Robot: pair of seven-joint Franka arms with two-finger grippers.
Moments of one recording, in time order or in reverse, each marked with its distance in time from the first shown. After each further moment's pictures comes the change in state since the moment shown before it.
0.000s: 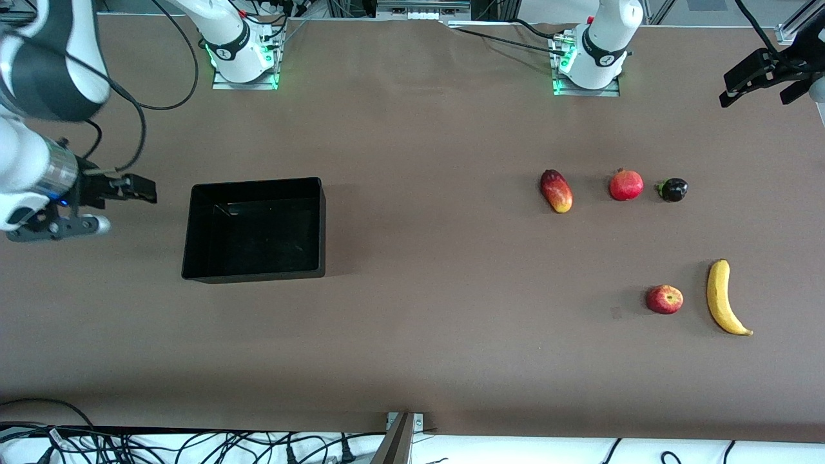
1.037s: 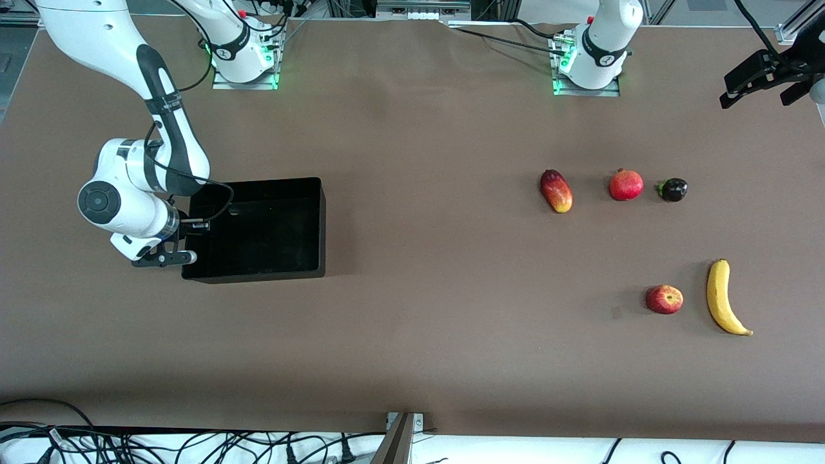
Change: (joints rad) left arm 0.002 0.002 0.000 -0.003 0.000 0.006 0.000; right arm -0.012 0.171 -0.003 -0.442 0.038 0.604 0.000
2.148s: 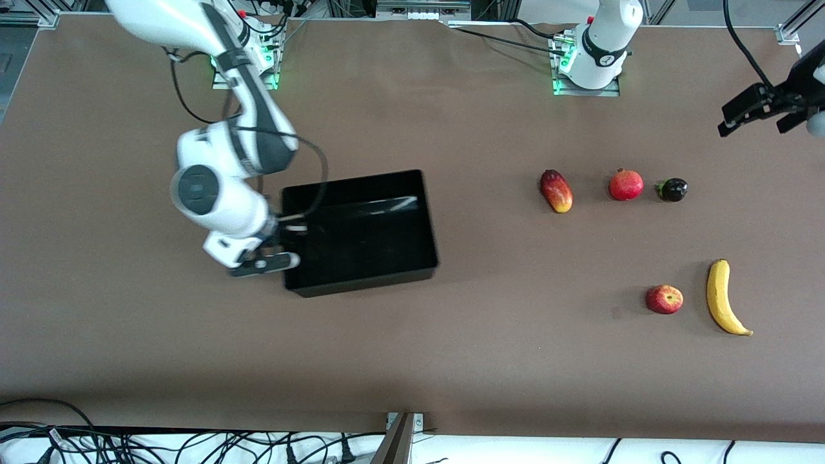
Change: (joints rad) left arm 0.027 0.083 0.004 -0.021 0.000 0.153 0.001; right arm 0.269 0.092 0.184 0.423 0.087 -0.200 0.370
